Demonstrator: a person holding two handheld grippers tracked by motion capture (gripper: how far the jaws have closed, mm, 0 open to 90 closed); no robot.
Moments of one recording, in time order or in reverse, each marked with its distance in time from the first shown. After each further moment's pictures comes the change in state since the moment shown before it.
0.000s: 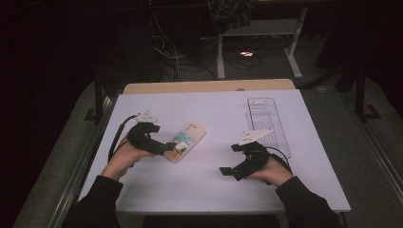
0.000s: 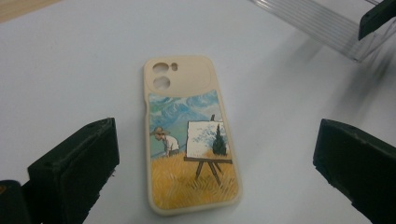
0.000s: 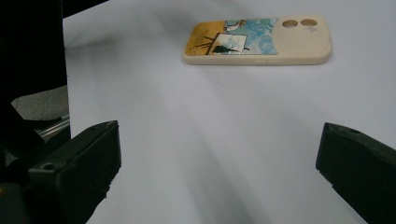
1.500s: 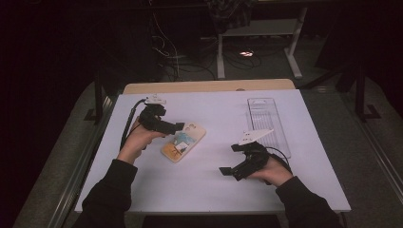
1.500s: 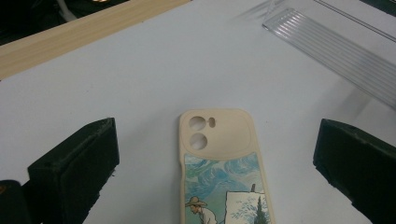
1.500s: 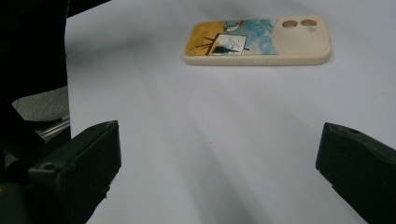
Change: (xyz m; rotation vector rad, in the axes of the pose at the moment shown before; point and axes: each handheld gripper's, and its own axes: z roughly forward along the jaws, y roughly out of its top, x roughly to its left) left arm 0.022 0.041 0.031 -0.045 0.091 -0.031; right arm 0.000 0.000 0.000 -0.002 0.001 -0.001
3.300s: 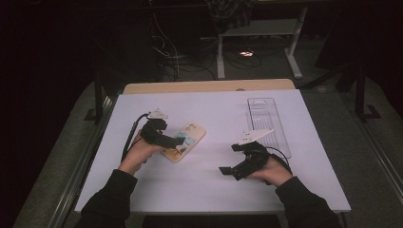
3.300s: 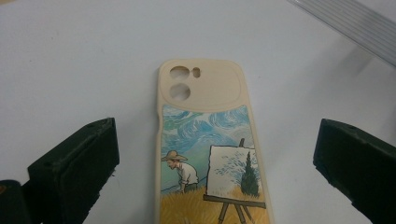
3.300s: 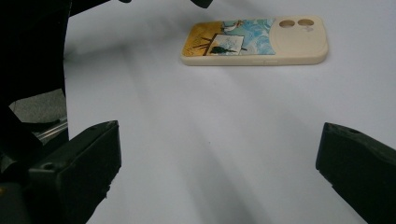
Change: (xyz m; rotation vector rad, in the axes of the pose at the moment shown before) left arm -0.011 -0.040 0.012 0.067 -0.028 -0.024; right arm 0.000 0.000 0.000 -0.003 -0.010 0.012
